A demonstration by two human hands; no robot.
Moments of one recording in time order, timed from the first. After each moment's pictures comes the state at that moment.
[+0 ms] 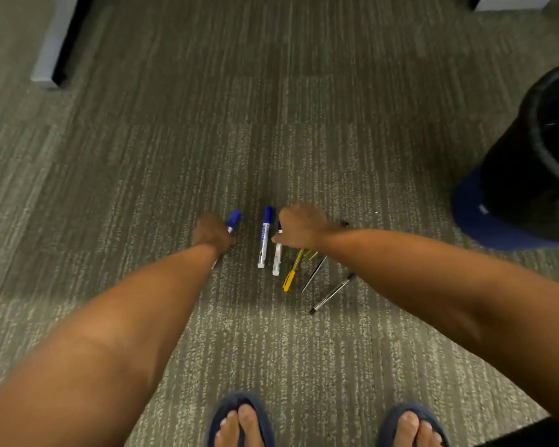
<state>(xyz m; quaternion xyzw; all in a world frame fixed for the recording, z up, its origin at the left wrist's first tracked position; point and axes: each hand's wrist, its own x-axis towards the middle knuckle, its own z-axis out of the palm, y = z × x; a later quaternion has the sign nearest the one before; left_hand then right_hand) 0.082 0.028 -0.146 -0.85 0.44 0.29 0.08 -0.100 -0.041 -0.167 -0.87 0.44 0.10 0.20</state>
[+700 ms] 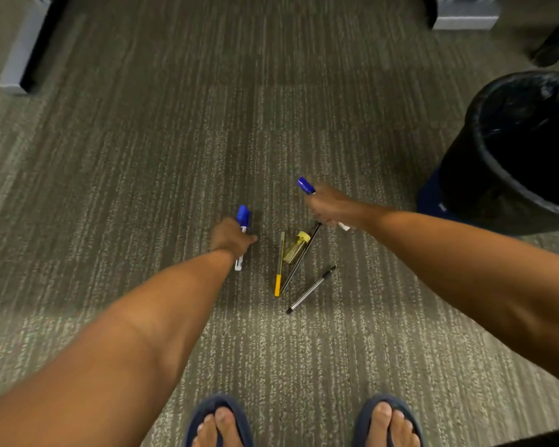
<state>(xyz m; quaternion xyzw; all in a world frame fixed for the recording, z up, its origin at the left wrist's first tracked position) 0.009 0.019 -0.150 -0.84 0.42 0.34 -0.07 -0.194 -0.088 -0.134 -0.63 0.59 -0.01 0.51</state>
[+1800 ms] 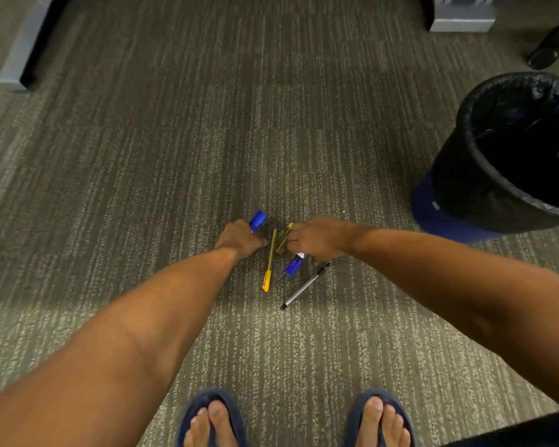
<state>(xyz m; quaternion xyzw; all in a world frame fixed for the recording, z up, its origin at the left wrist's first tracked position) -0.011 0.024 -0.147 -0.80 0.45 0.38 -0.04 -0.213 -0.045 -0.159 -0.98 0.07 0.17 0.01</state>
